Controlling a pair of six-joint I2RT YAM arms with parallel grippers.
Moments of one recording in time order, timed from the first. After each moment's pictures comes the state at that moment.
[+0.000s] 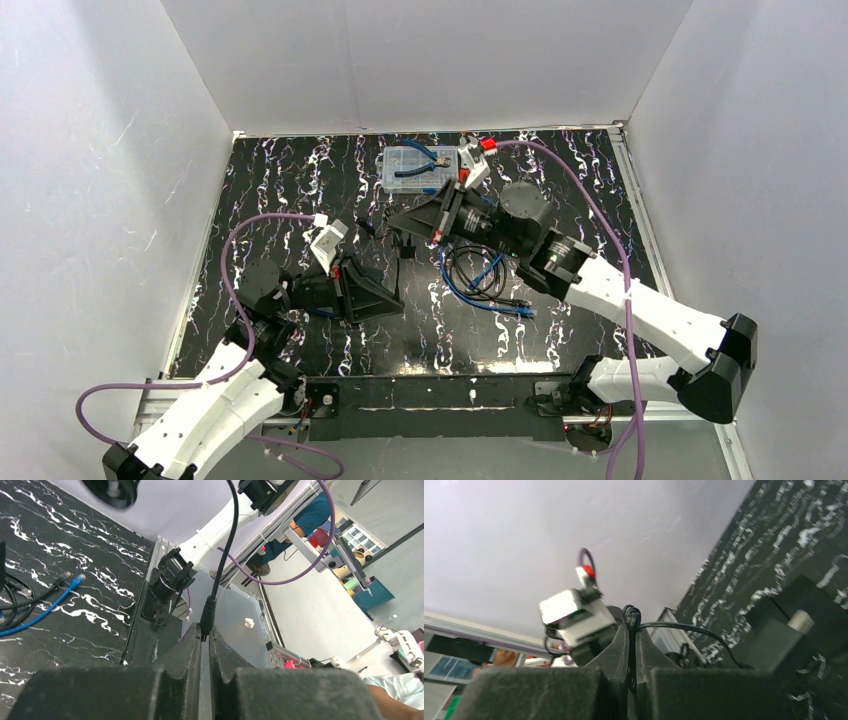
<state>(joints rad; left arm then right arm) -0.54 0.61 0.53 0.29 0.99 -0.85 0.94 1.21 1.16 0.11 -0.24 1.04</state>
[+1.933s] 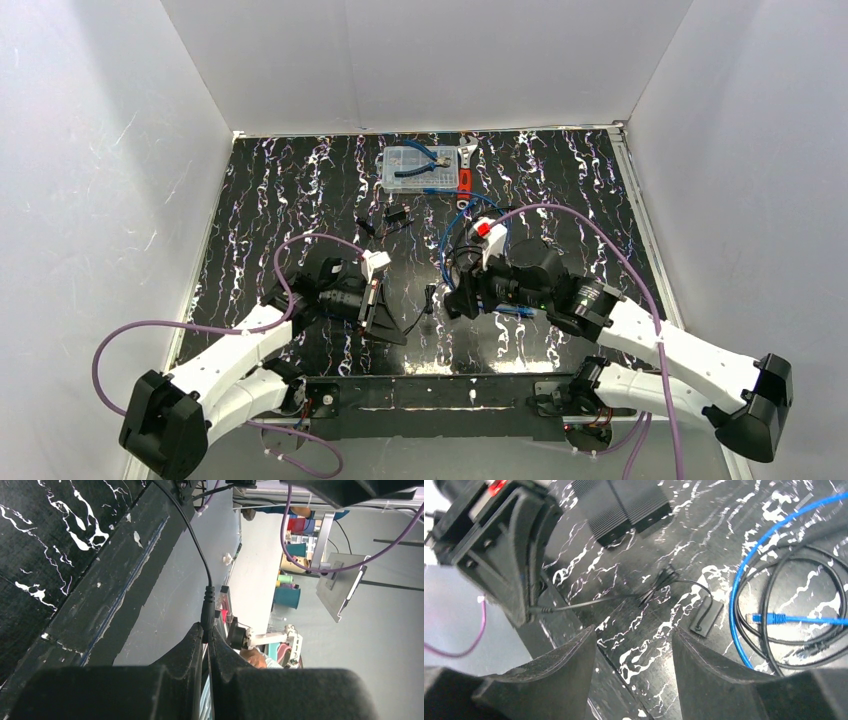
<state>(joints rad) -0.54 0.95 0.49 -0.31 1.08 -0.77 0.96 0.90 0.76 -0.32 -0.11 0.38</state>
